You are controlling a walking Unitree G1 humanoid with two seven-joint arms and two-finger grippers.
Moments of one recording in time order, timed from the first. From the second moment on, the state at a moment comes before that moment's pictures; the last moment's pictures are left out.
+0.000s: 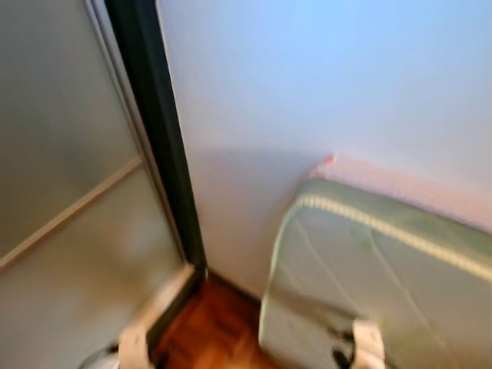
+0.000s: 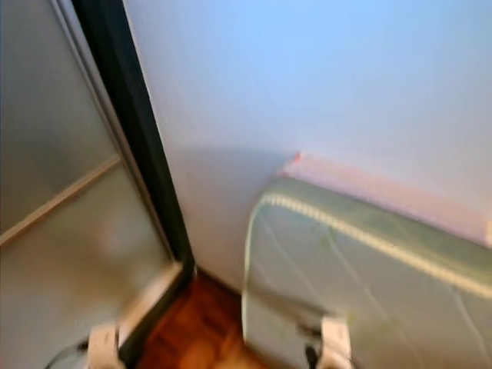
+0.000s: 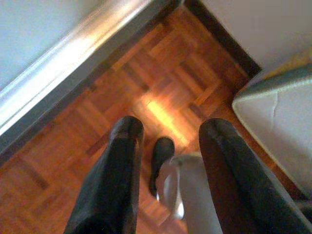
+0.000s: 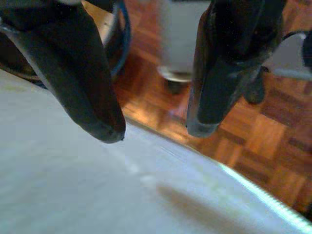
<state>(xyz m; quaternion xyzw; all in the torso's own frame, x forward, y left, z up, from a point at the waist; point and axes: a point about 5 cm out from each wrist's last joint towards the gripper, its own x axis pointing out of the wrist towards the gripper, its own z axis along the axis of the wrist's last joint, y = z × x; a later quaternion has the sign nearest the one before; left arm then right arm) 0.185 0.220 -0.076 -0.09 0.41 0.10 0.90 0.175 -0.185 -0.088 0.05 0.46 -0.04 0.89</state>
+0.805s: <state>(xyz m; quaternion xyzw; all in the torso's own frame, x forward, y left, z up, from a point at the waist) 0.186 0.215 -0.076 -0.09 0.41 0.09 0.90 0.172 -0.190 -0.088 0.05 0.46 -0.04 0.89</state>
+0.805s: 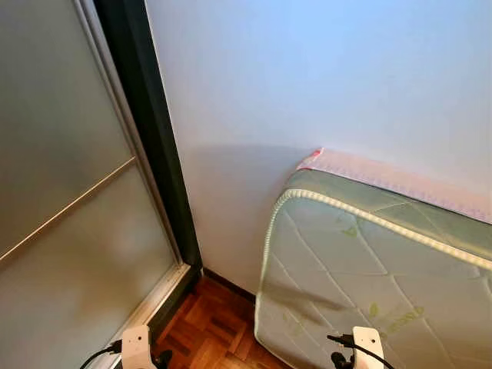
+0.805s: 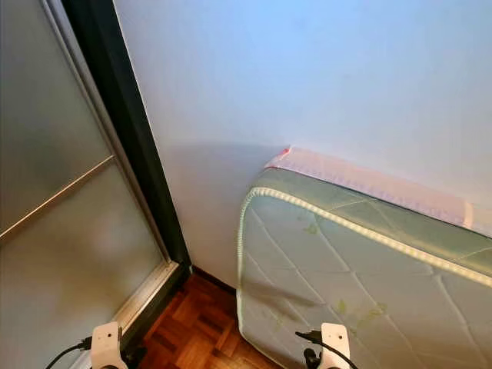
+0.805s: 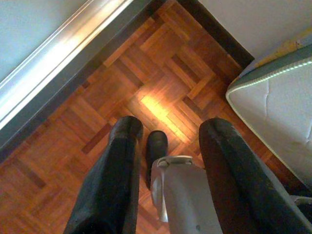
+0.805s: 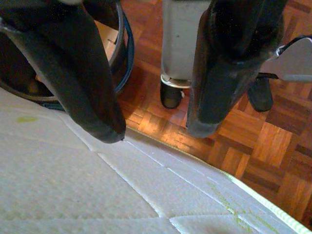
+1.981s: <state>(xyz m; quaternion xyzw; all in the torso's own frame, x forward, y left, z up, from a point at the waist) 0.187 0.218 -0.075 -0.09 0.41 0.10 0.90 0.170 -0.185 -0.090 0.05 0.47 -0.04 0.88</state>
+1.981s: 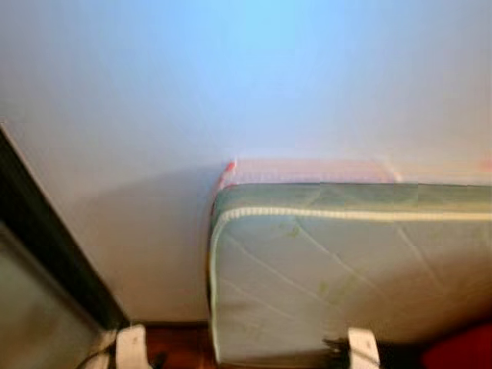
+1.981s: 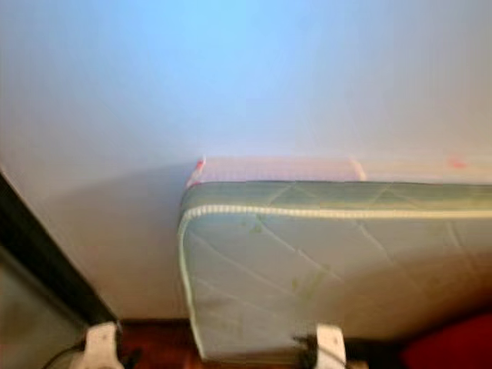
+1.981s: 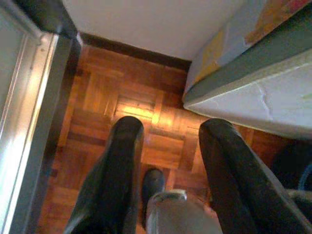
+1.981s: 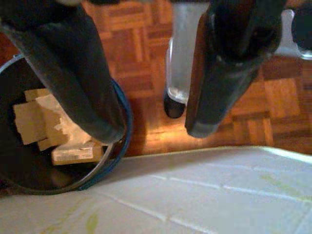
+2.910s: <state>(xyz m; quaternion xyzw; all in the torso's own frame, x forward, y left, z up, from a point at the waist) 0.184 0.220 -0.076 -0.09 0.41 0.10 0.90 0.172 -0.184 -0.089 0.05 0.46 -0.04 0.88</state>
